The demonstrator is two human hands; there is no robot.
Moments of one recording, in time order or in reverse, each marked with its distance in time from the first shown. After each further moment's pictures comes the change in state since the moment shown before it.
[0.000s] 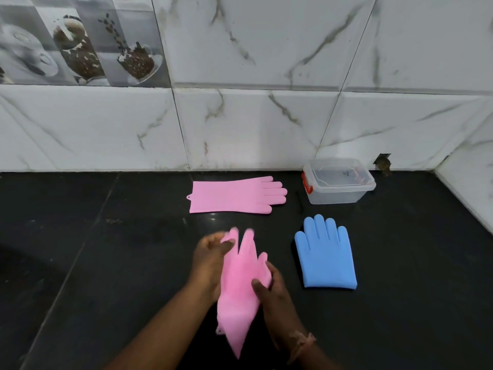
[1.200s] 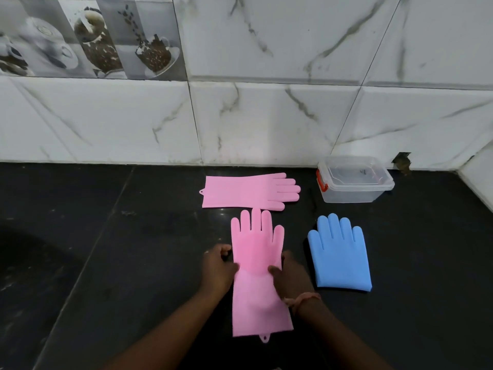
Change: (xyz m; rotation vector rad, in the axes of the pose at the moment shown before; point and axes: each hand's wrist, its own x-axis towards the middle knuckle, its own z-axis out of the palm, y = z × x) left_hand 0.032 -0.044 -0.030 0.685 0.107 0.266; right_hand 0.074 0.008 -0.015 -0.847 0.122 0.066
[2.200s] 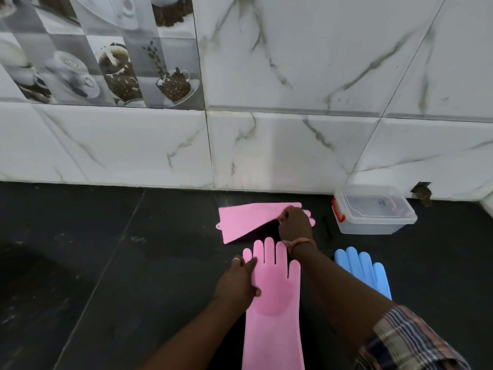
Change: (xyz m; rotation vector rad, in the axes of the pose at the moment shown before) left_hand 0.055 0.017 0.002 0.717 -0.300 0.198; right_hand 0.127 -0.120 -0.058 -0.267 0.402 -0.280
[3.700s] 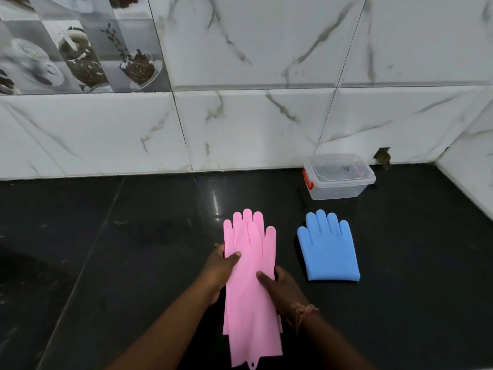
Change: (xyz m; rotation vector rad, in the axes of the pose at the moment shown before) left_hand -0.072 0.027 -0.001 -1.092 -0.051 -0.257; right_hand -0.211 0.064 0.007 0.800 -0.554 0.499
